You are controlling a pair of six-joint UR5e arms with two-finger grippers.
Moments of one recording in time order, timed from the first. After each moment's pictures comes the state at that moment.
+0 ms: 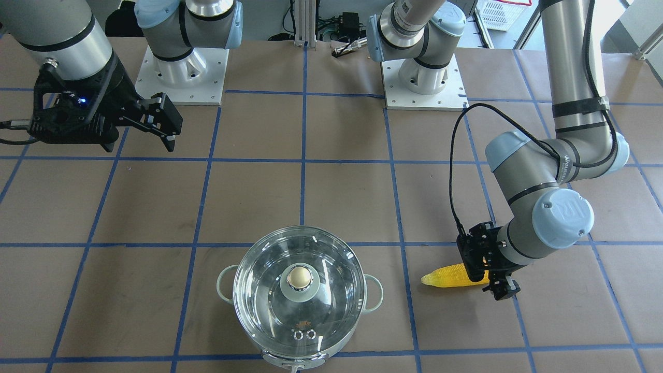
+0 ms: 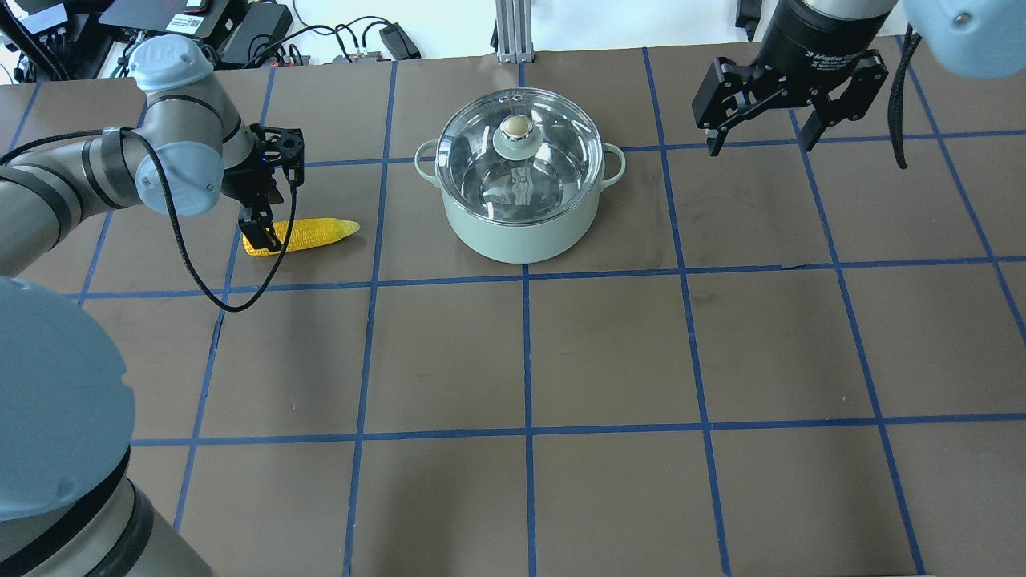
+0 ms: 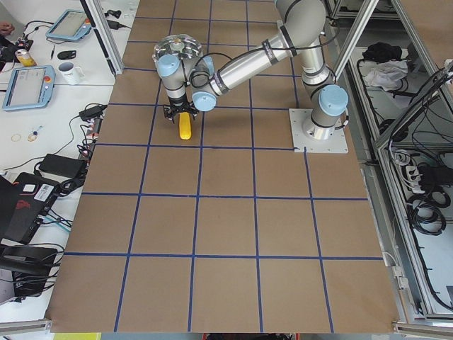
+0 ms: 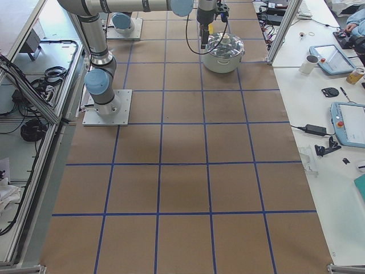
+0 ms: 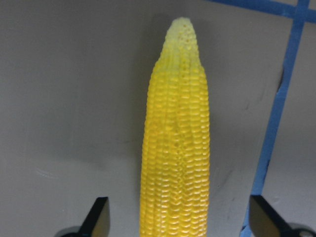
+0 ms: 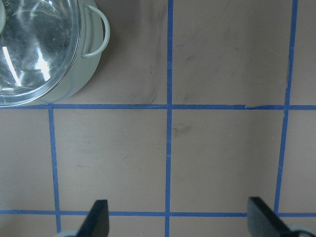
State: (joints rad) left arm -1.37 -2.07 -1.64 -1.05 1.62 1.60; right arm 1.56 -1.50 1.46 -1.52 -1.56 -0.03
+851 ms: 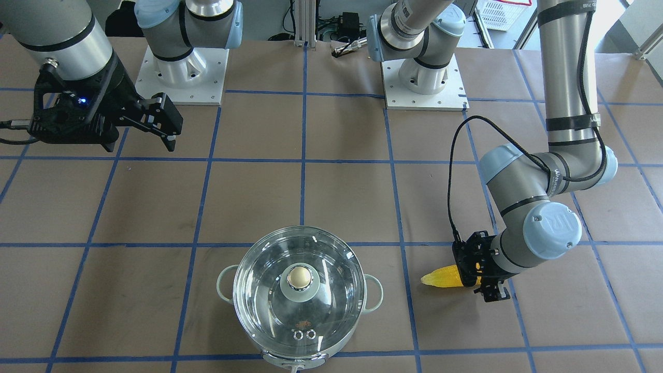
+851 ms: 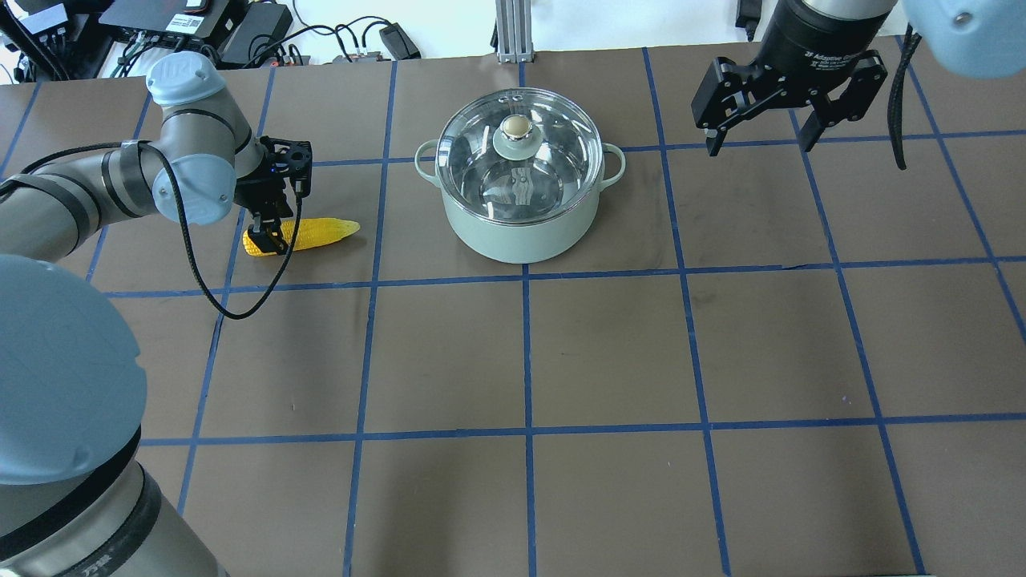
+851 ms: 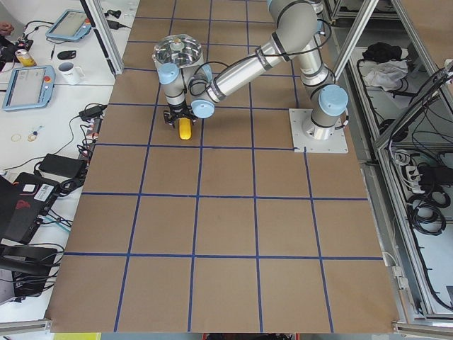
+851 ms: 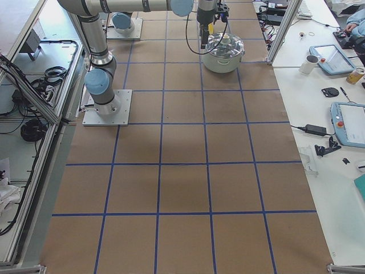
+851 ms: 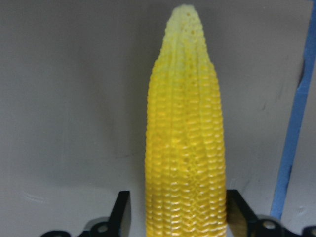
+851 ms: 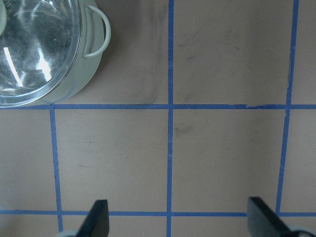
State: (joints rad) left arm -1.37 -2.12 -1.64 -1.00 1.62 1.65; right arm 1.56 -1.50 1.46 -1.52 -1.55 -0.02
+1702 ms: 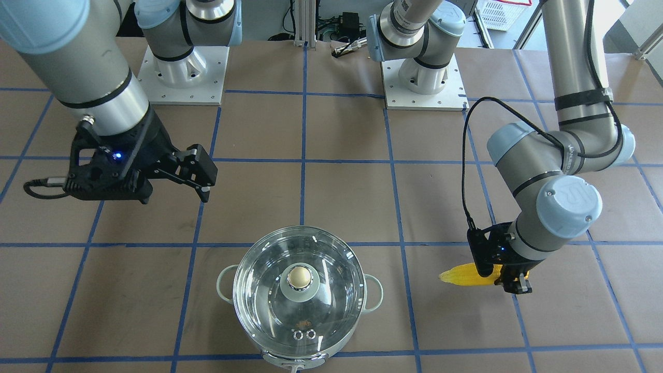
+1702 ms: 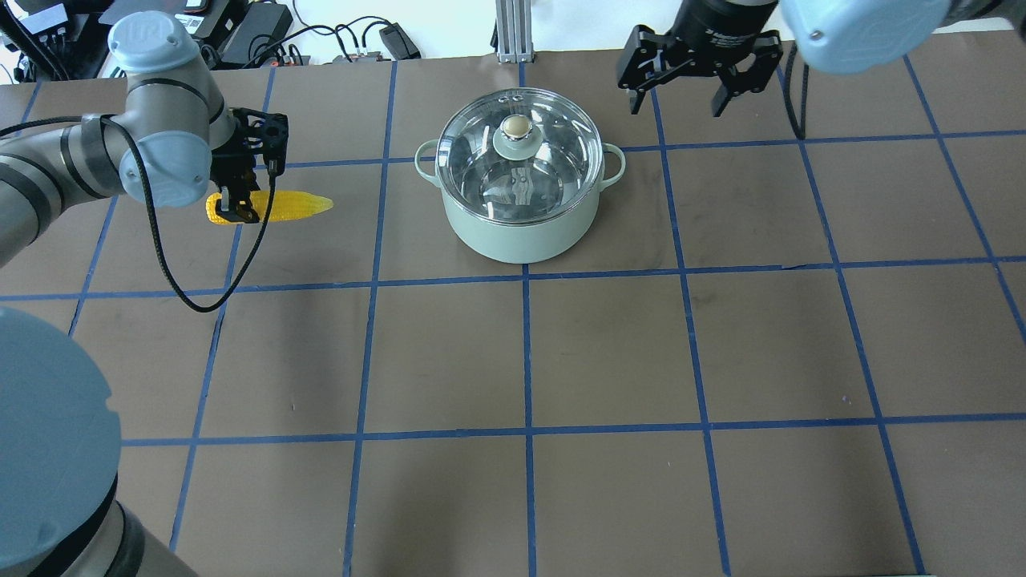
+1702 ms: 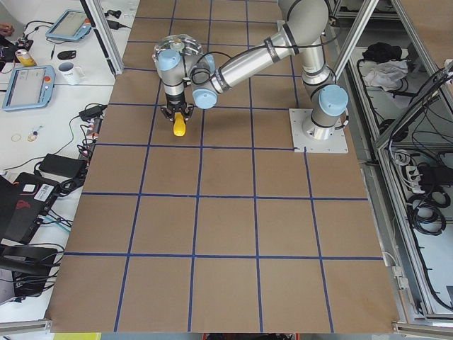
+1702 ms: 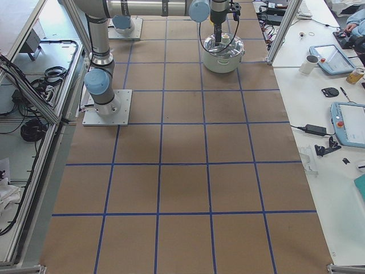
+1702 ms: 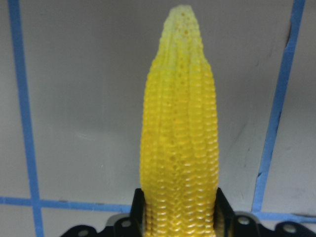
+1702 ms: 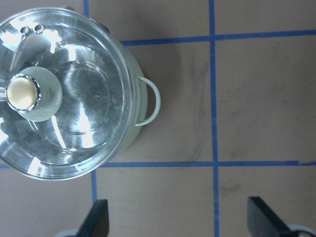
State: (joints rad) left arm -1.37 -2.03 -1.63 -1.01 1.70 1.69; right arm 1.63 -1.35 1.40 -1.72 -1.48 0.09
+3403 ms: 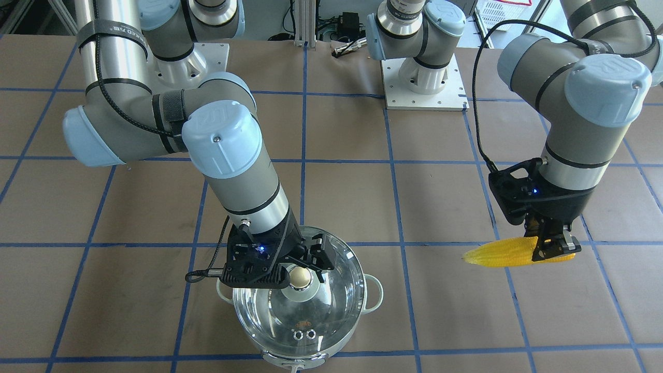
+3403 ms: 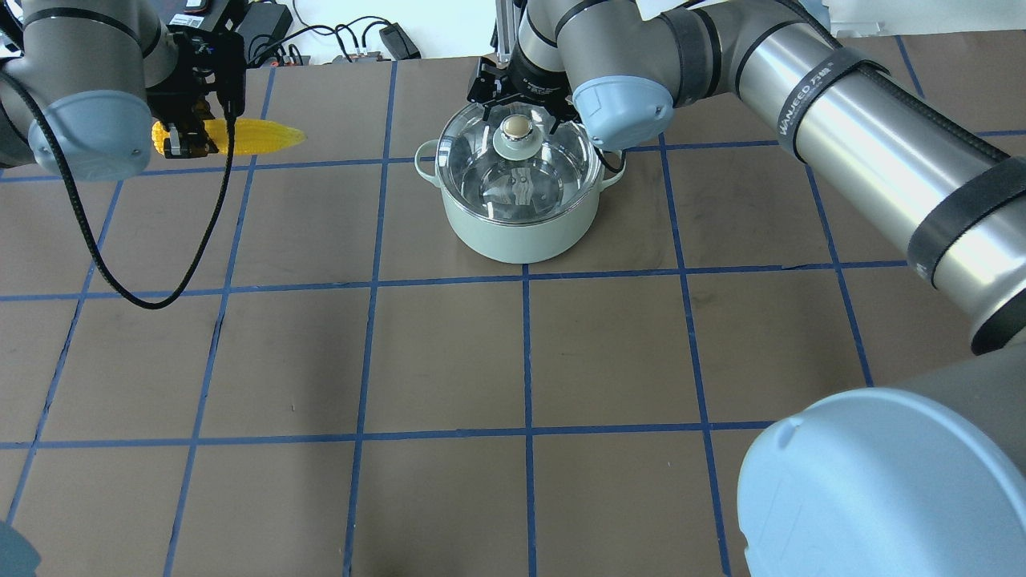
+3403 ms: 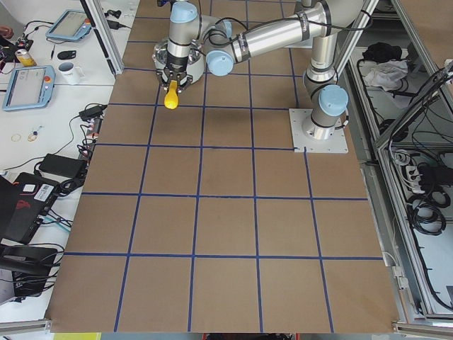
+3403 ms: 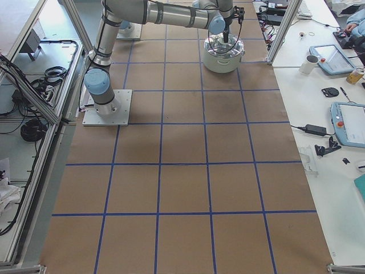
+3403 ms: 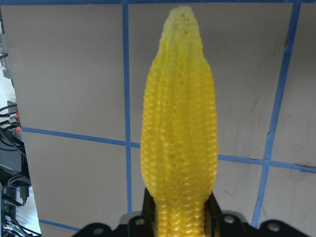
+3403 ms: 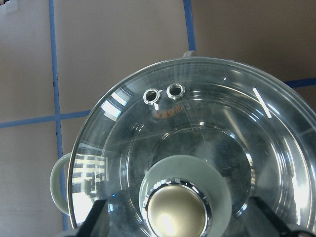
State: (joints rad) left arm -1.40 -1.81 -1.62 -1.00 1.72 1.70; right arm 1.83 -1.05 1.33 -2.15 -1.40 0.40
